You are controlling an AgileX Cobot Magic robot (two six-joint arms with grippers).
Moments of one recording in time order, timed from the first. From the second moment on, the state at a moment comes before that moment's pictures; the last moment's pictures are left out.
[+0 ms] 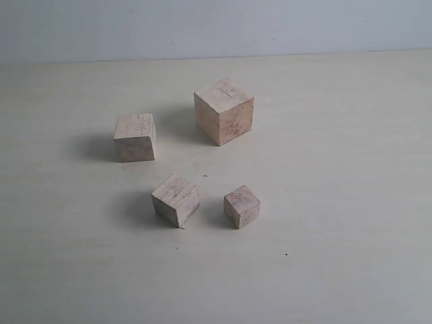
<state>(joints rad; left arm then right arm) -0.02 0.01 0.00 -0.03 0.37 -0.06 0.11 0.52 -0.62 0.42 0.30 -0.30</state>
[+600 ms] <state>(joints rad) -0.02 0.01 0.00 -0.03 0.37 -0.06 0.35 1.39 -1.06 0.43 0.81 -0.45</state>
